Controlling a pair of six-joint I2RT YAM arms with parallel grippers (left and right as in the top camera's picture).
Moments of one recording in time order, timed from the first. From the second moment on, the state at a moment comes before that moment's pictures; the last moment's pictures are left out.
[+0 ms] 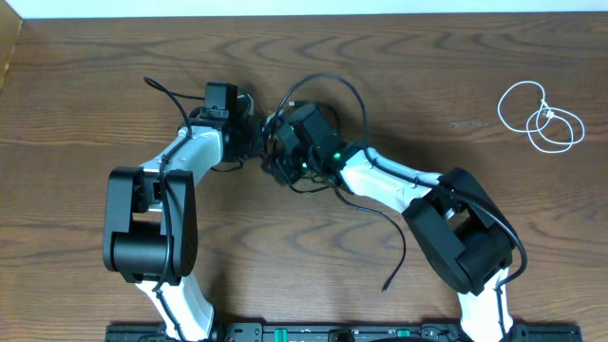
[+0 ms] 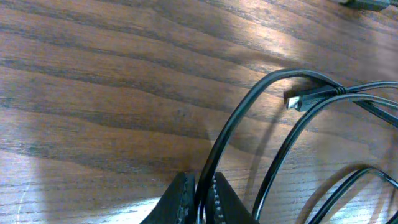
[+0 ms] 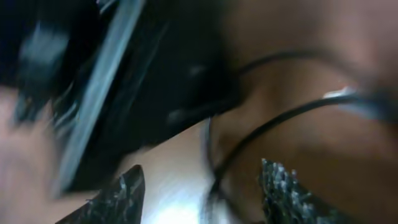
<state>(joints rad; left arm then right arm) -0.09 1.94 1.13 -0.37 0.28 -0.27 0.71 2.09 1.31 -0.01 -0.31 0.15</state>
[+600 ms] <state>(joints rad) -0.03 1.94 1.13 -0.39 0.31 -0.41 0.71 2.20 1.31 0.16 -0.10 0.36</state>
